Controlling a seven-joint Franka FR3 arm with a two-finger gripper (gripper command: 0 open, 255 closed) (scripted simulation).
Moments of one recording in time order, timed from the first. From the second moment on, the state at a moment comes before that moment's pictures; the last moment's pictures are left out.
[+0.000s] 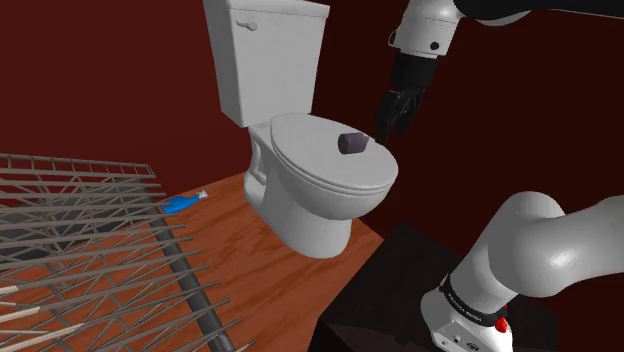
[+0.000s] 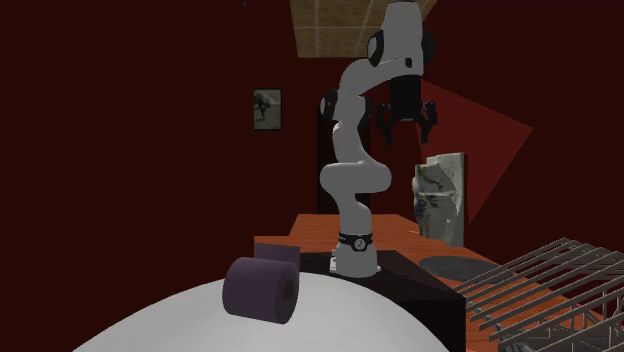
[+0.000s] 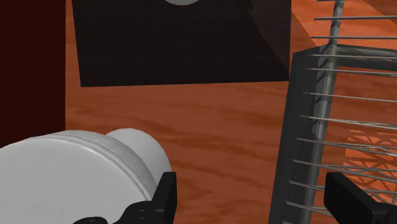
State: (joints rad) arm 0.01 -0.76 0.07 -2.35 0.11 1.54 0.07
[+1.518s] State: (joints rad) arm -0.08 -0.03 0.12 -2.13 -0.67 1.67 -0.17
